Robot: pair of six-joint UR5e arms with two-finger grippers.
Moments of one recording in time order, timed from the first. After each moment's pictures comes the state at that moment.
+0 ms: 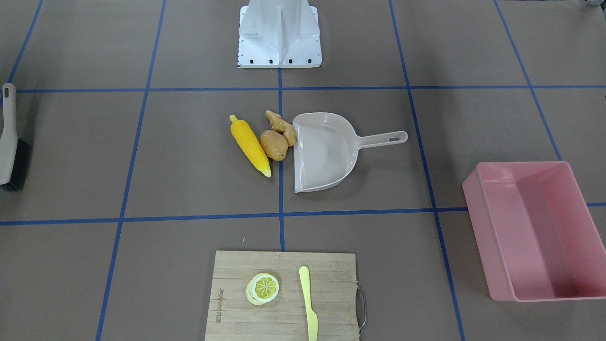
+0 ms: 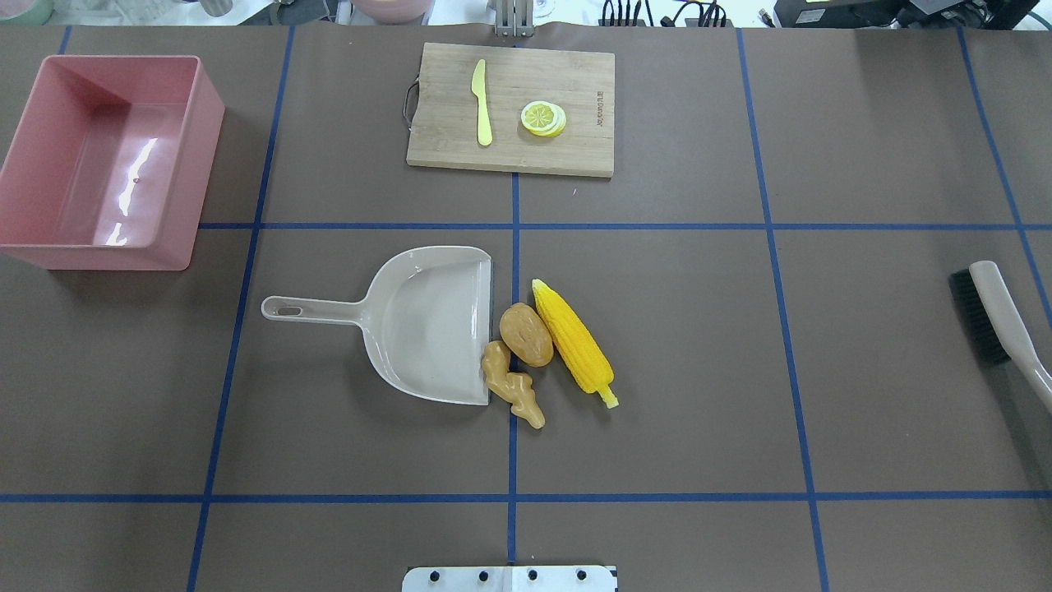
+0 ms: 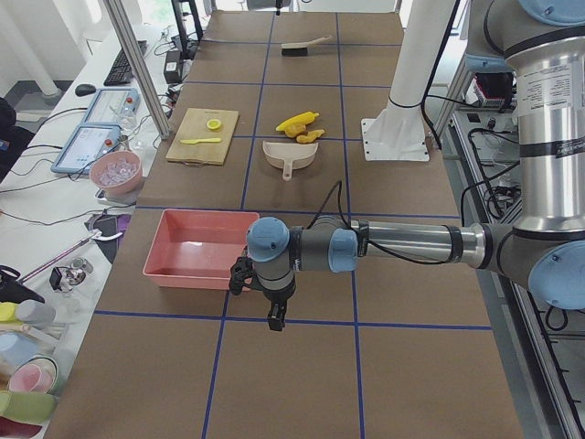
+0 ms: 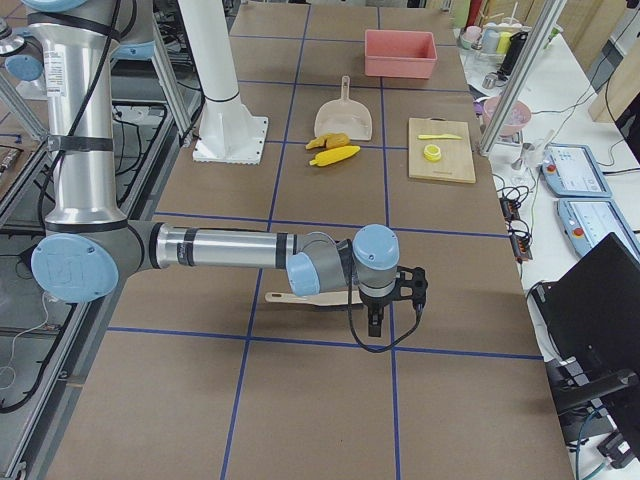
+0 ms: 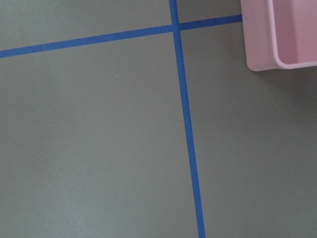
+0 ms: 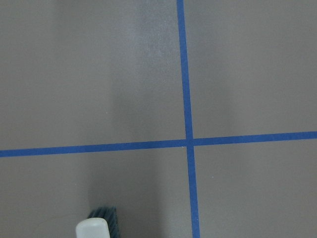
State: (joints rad) left arm -1.52 -1.42 -1.75 -1.51 -2.33 0.12; right arm 1.49 -1.58 1.56 -1.27 2.36 0.32
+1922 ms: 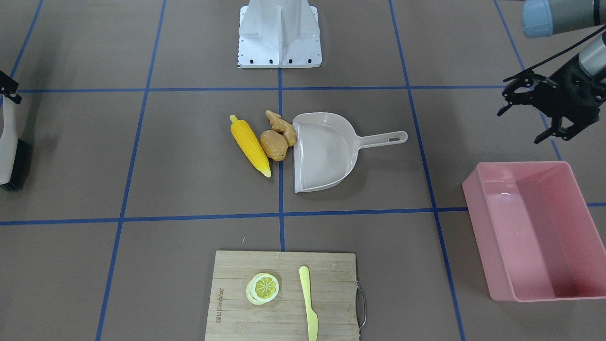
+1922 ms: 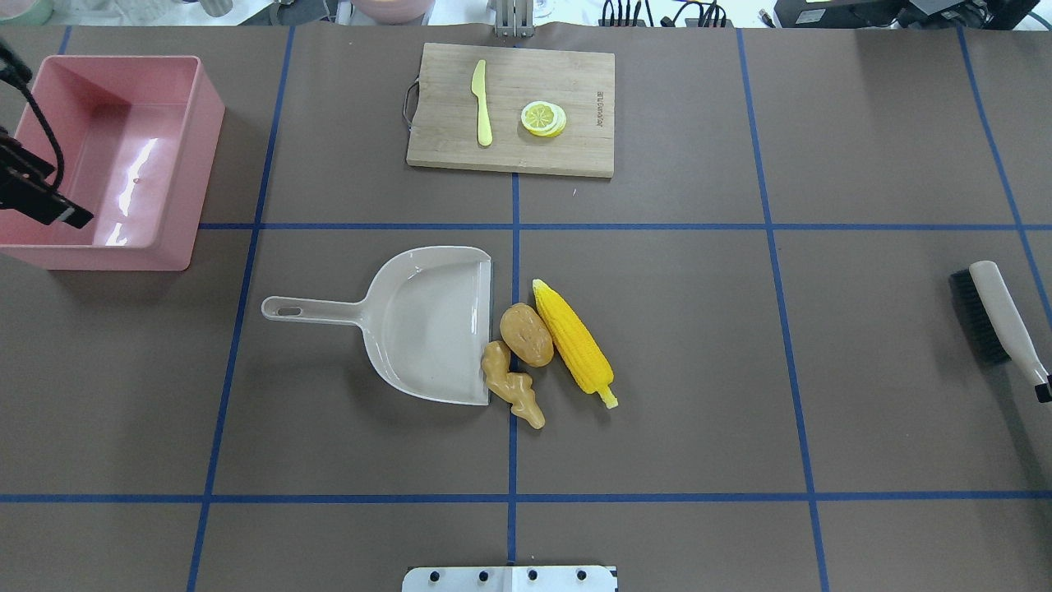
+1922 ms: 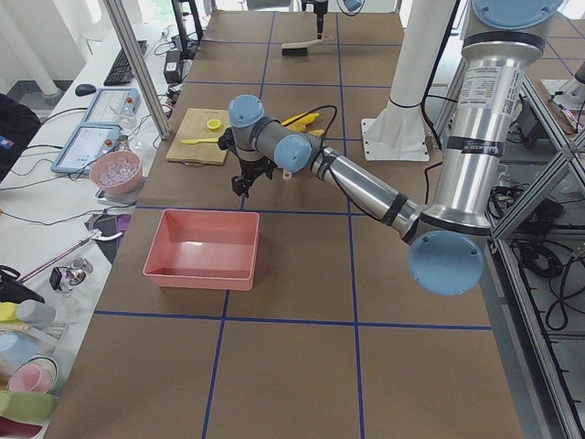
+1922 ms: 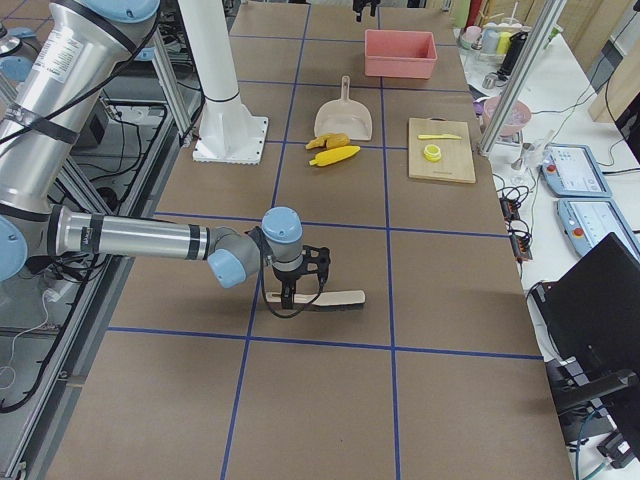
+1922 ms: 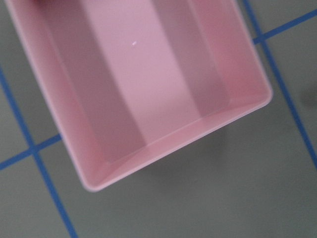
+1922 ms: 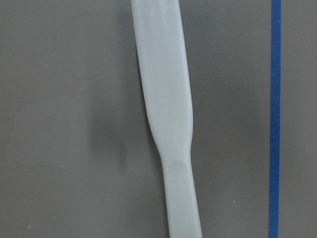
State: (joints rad) left arm -1.17 -1.76 -1.95 -1.58 -2.40 0.13; right arm 1.06 -2.04 1.87 -0.94 2.24 0.68
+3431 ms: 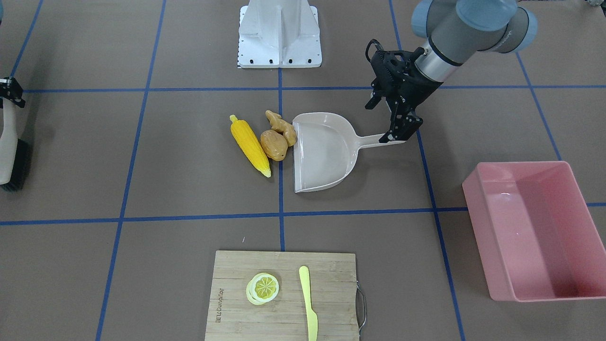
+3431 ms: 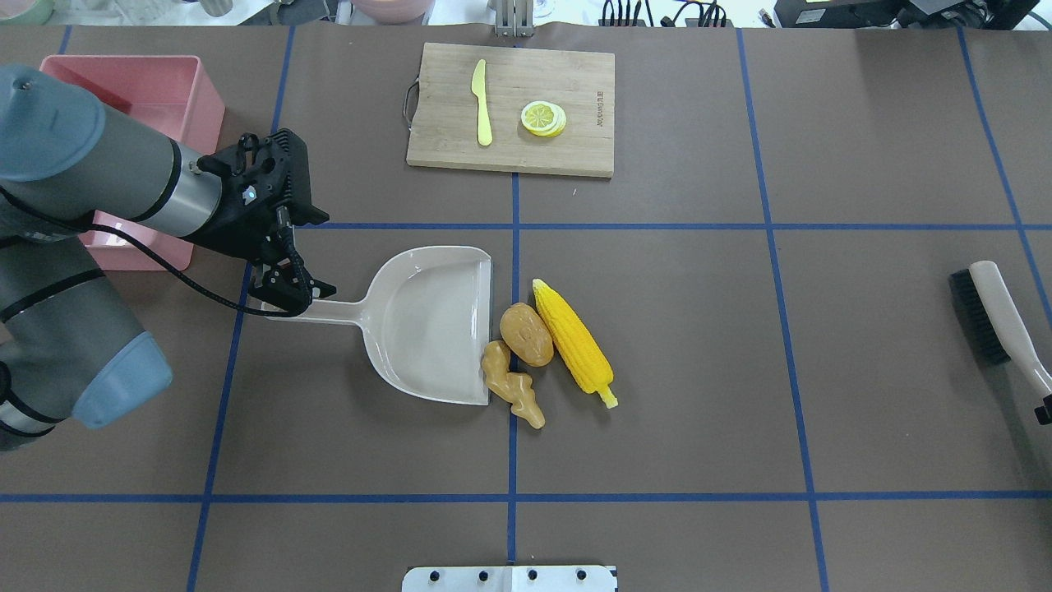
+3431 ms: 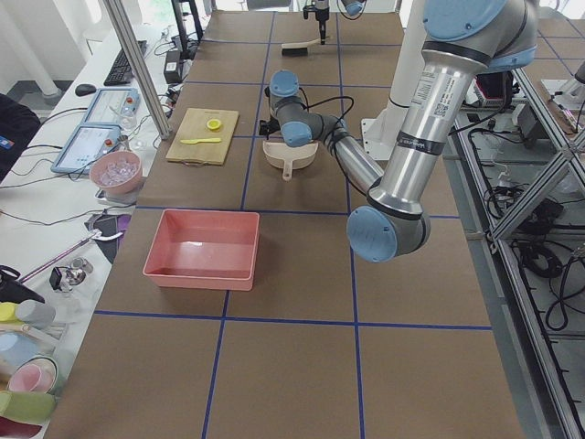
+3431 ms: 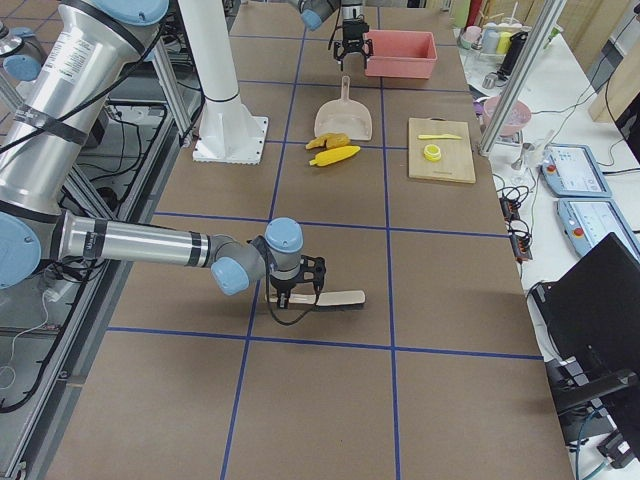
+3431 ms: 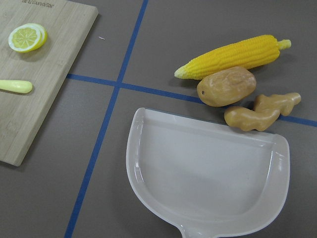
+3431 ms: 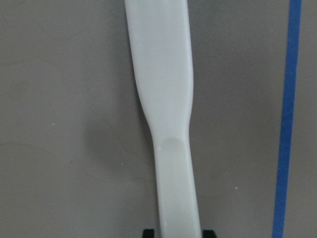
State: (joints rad) left arm -0.78 -1.90 -1.89 -2.03 -2.20 0.19; right arm 1.00 -2.03 1.82 -0.94 2.24 0.67
